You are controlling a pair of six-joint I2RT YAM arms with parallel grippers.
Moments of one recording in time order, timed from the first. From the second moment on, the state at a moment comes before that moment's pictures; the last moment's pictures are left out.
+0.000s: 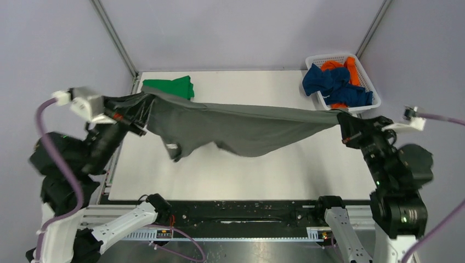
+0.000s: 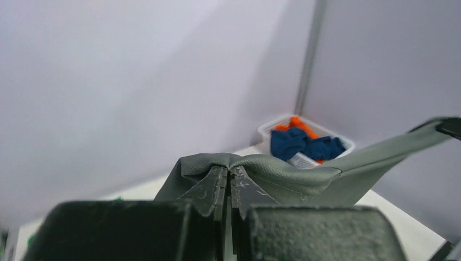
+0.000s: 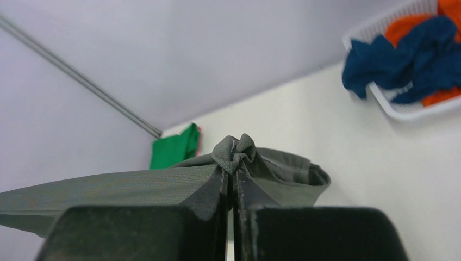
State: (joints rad) left arm -0.69 0.75 1.52 -0.51 -0.19 -0.05; right arm 0.01 0.59 1.31 -0.77 -0.11 0.58
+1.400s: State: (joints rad) left arm -0.27 2.07 1.67 -0.62 -0.01 -0.35; right arm 0.01 1.55 1.03 -0.33 0.01 0.54
